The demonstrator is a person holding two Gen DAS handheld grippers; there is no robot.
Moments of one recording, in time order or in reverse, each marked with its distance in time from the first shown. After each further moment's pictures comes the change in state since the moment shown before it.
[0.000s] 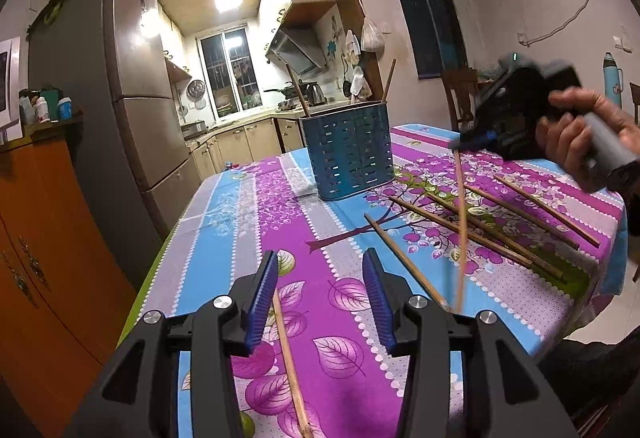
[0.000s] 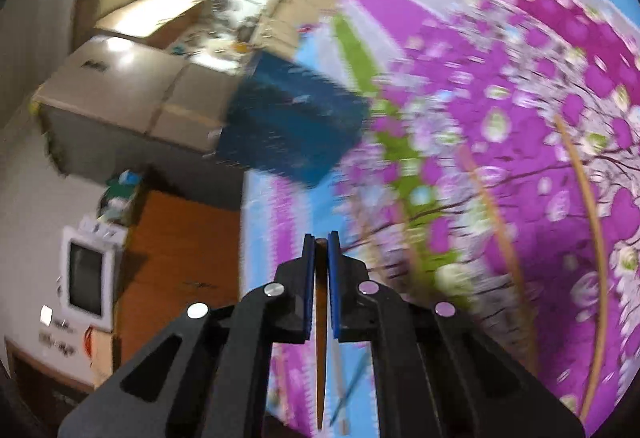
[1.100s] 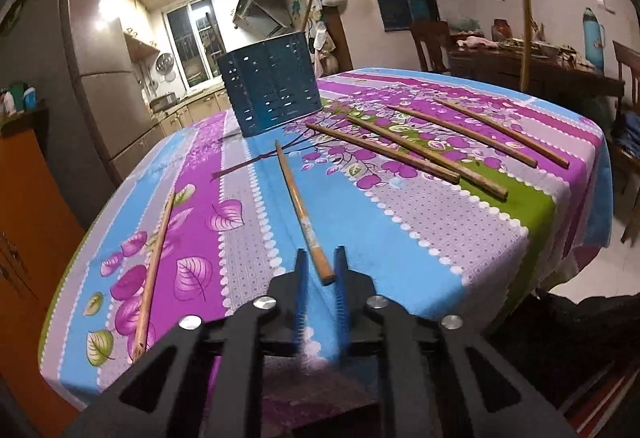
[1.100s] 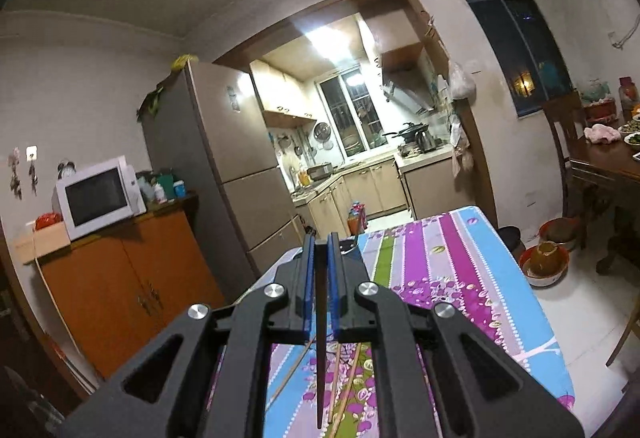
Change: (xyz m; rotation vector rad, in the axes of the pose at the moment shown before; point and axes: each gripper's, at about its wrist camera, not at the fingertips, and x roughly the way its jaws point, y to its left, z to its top) left arm 0.022 -0.098 -0.055 0.060 0.152 -0.068; right arm -0.235 0.088 -0.116 -0.748 -0.619 -0.052
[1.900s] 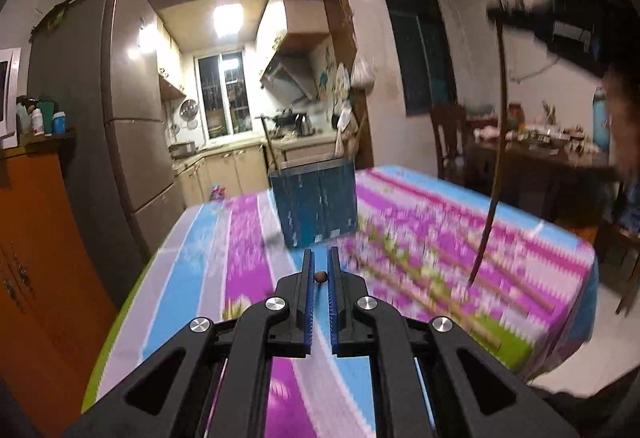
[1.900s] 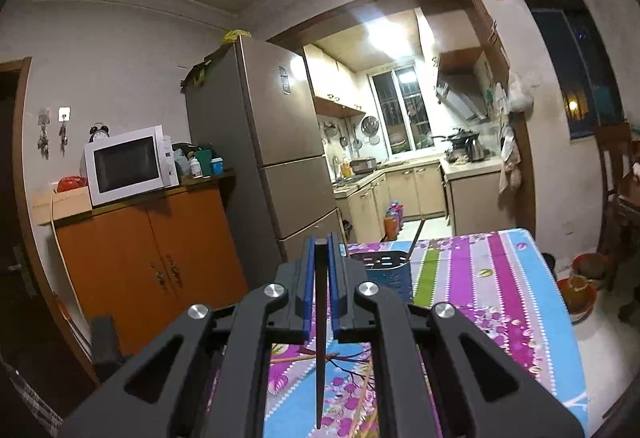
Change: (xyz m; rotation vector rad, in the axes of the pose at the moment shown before) left arm -0.068 0.067 0.096 -0.117 -0.280 0.004; right arm 0.062 0.029 0.011 -0.119 0.045 0.161
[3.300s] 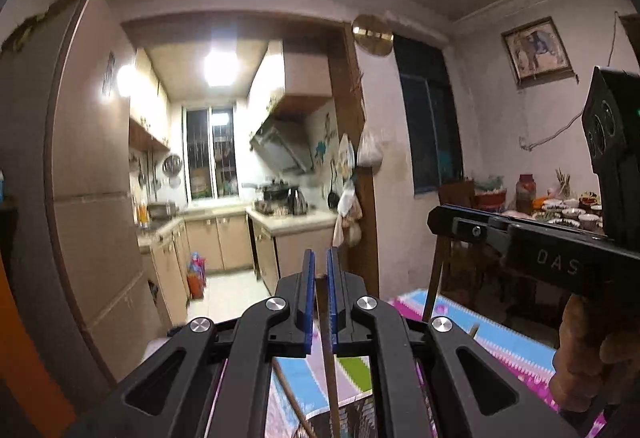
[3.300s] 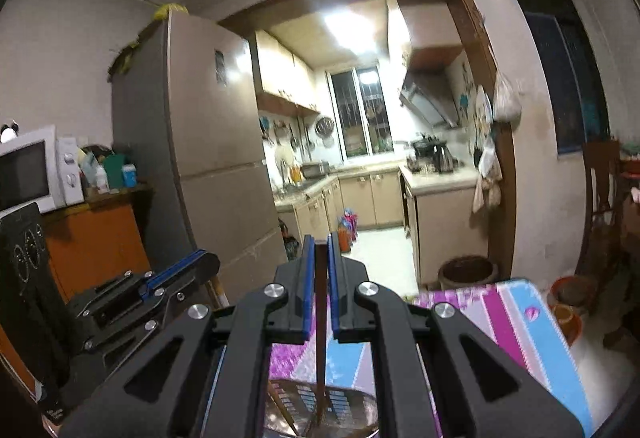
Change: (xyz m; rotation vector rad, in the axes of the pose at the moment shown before) left arm 0.253 0.076 0.196 -0.040 -0.203 -0.054; right arm 0.278 -0.075 0.067 -0.031 0.012 -0.208
